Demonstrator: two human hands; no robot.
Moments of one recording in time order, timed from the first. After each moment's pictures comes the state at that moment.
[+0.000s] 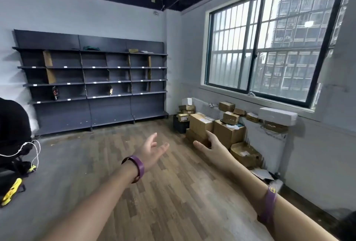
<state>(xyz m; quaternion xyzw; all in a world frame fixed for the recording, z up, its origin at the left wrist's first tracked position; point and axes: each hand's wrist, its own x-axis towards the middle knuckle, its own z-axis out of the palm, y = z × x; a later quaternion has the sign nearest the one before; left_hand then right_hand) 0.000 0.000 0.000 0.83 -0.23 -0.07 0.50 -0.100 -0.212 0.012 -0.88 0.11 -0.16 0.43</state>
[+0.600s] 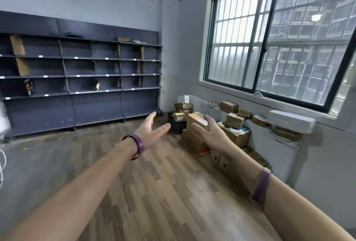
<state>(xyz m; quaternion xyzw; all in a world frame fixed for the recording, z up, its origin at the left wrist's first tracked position) 0.320 -0.103 0.022 0.82 -0.26 -0.07 0.50 0.217 -0.309 0.022 -0.88 0.14 -0.21 0.41</state>
